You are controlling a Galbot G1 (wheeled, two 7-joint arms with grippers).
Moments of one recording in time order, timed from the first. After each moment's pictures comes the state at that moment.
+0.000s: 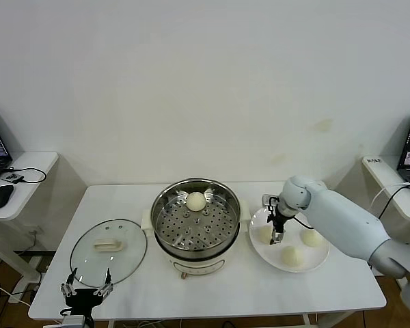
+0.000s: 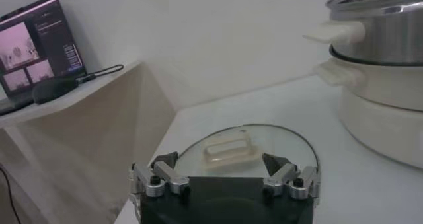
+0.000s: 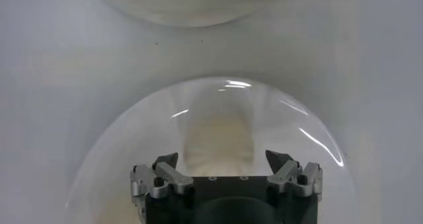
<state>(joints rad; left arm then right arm) 1.70 -1.46 -0.73 -2.01 0.09 0.14 -0.06 -0.09 0.97 -0.66 1.07 -0.22 -0.44 -1.15</state>
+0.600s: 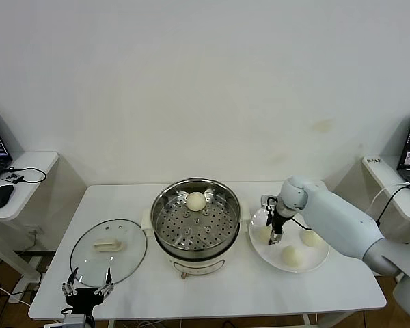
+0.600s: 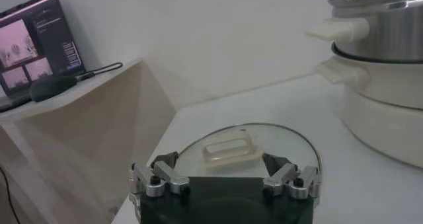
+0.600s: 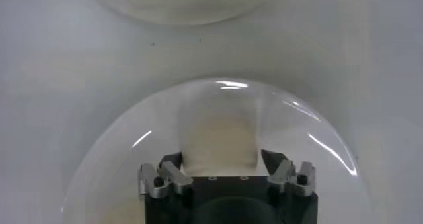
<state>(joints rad) 1.68 -1.46 -0.73 -1.99 0.09 0.14 -0.06 -0.09 0.98 -0.65 1.04 -0.21 -0.44 -1.17</state>
